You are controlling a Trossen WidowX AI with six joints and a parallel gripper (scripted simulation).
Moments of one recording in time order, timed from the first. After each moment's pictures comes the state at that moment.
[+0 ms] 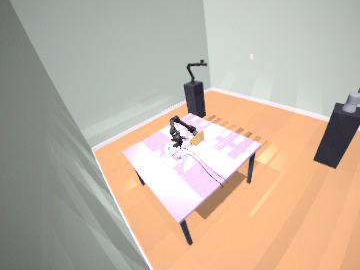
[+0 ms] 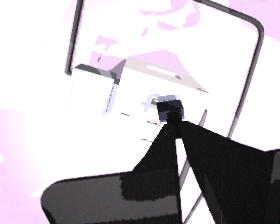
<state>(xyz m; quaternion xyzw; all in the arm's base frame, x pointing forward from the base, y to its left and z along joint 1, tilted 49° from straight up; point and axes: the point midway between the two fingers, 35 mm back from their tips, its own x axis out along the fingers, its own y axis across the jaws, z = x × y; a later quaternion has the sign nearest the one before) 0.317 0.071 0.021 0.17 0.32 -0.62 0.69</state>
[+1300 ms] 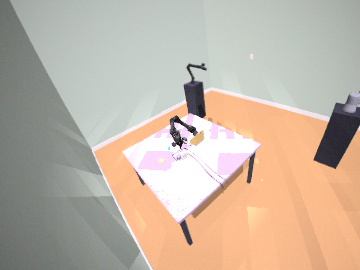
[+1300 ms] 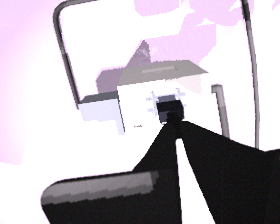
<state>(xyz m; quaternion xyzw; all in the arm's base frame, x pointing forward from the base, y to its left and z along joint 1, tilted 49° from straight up) 0.318 0.071 0.021 0.33 0.18 -0.68 0.63</state>
